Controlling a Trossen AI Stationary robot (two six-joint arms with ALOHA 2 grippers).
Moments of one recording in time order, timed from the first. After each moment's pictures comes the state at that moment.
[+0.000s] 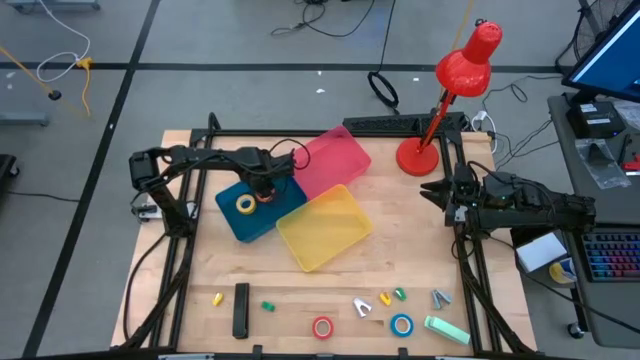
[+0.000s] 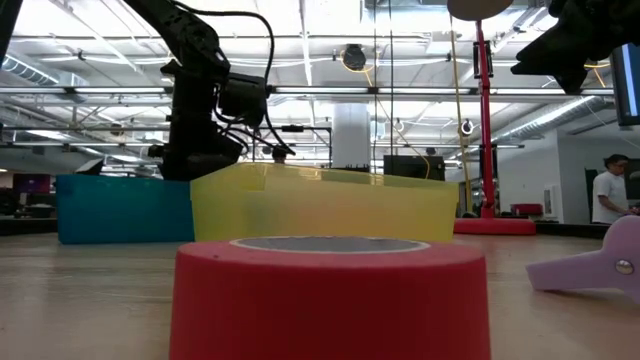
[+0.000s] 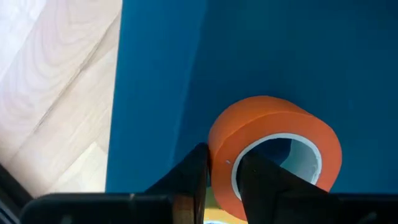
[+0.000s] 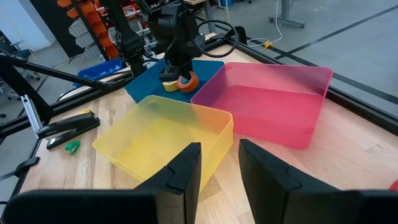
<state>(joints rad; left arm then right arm) 0.38 1.69 1.05 -0.94 -0.21 -0.44 -0.02 0.23 0.55 -0.62 0.24 0.37</state>
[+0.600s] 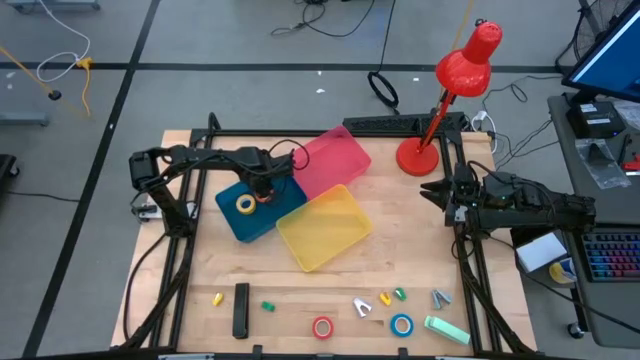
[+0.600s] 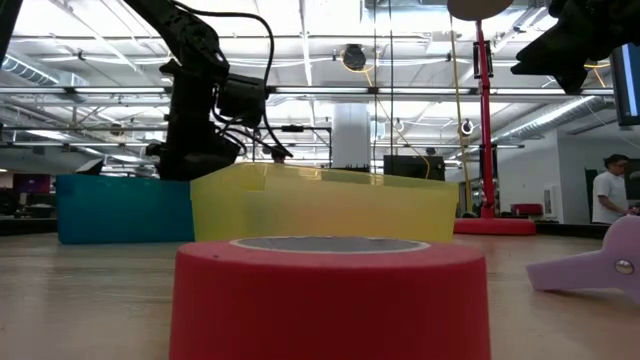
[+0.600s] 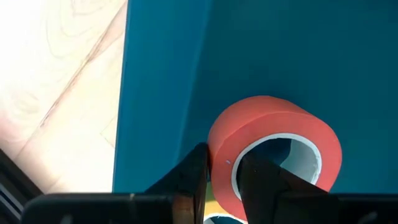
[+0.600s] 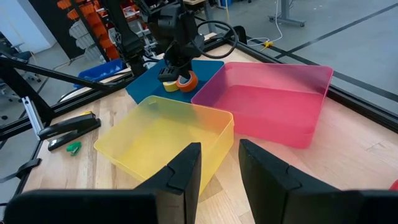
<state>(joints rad) 0.38 1.69 1.05 -0.97 -0.21 -0.44 -0.02 0.23 0.55 -0.62 0.23 0.38</state>
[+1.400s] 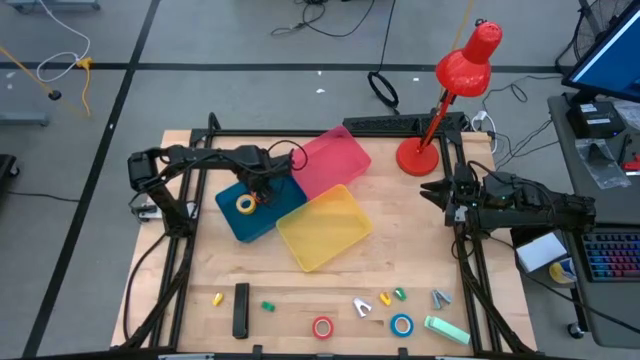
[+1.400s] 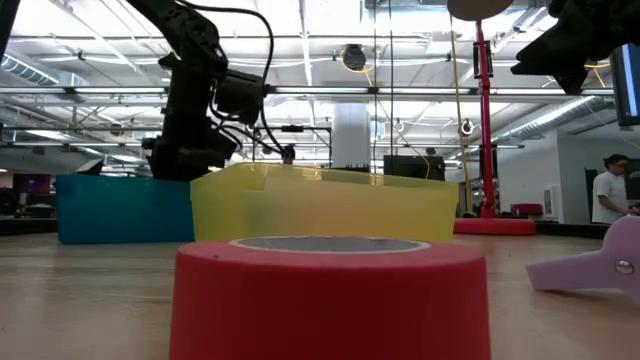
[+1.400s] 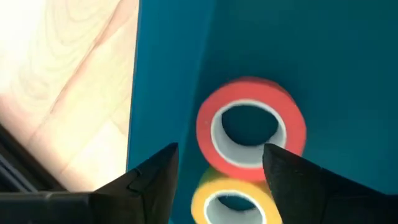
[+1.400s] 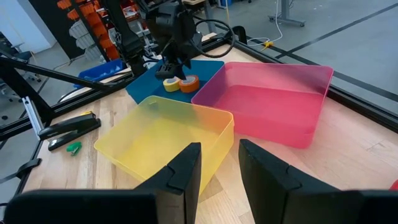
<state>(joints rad) 0.38 1.68 1.07 -1.06 -0.20 -0.45 -0.02 0.23 0.55 -0.62 0.23 0.39</state>
